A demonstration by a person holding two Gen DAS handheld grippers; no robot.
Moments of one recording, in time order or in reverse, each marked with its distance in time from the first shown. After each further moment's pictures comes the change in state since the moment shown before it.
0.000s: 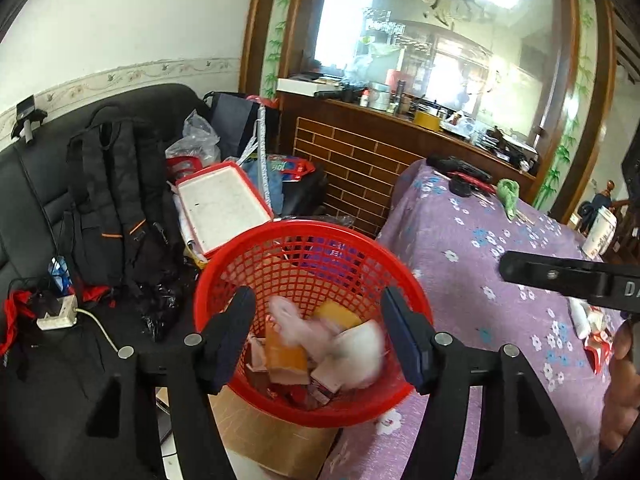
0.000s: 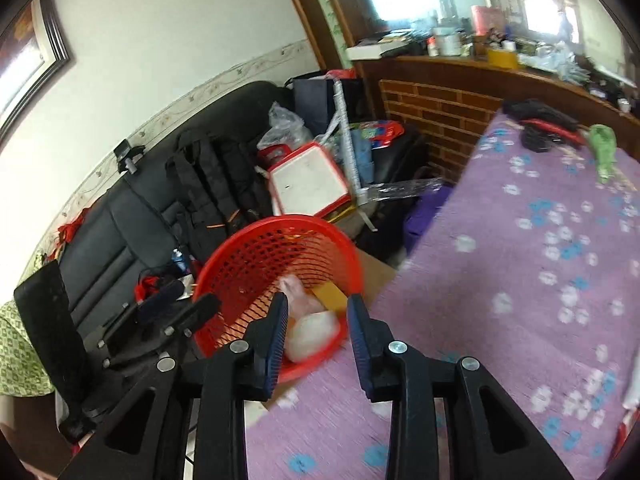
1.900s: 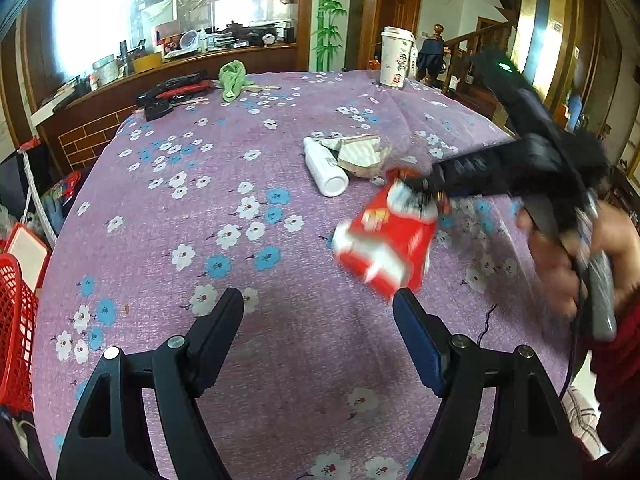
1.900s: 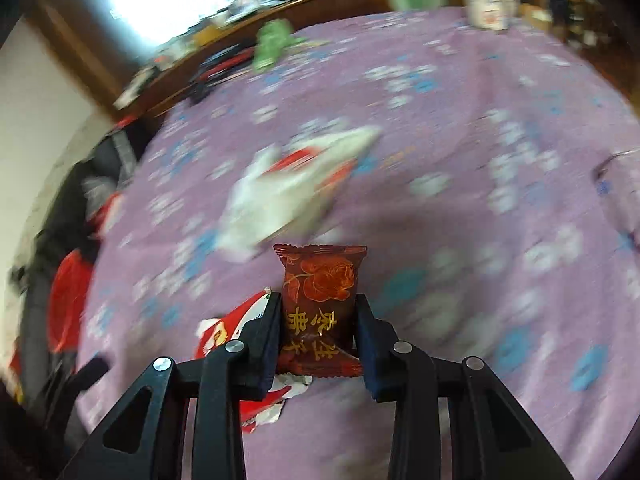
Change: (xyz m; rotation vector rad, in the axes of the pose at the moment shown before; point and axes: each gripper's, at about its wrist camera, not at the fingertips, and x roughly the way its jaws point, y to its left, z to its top) left arm 0.002 -0.336 -0.119 0.536 0.261 -0.473; right arm -0.158 -0.300 -0.167 0.527 0.045 -0.282
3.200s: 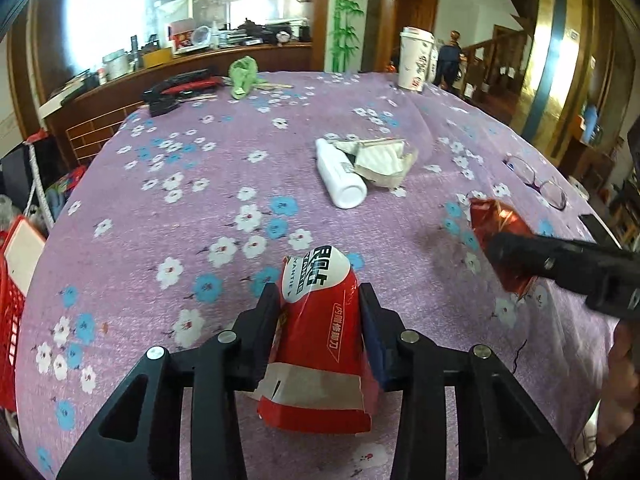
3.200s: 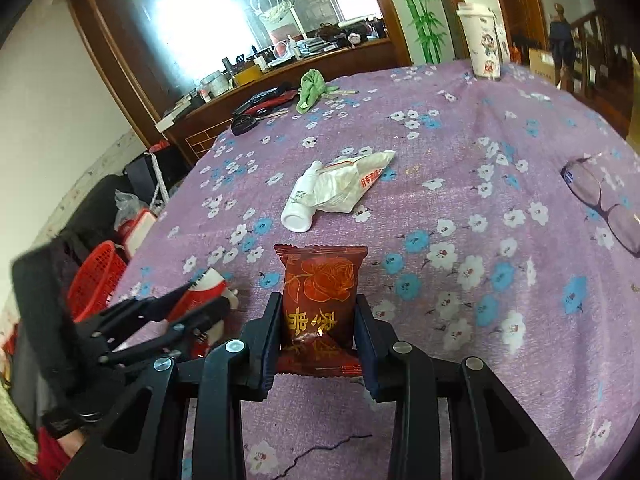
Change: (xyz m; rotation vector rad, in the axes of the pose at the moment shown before) left arm 0.035 -0.002 0.008 -0.035 -0.022 0.047; right arm -0.054 0.021 -0.064 -0.059 -0.245 -0.026
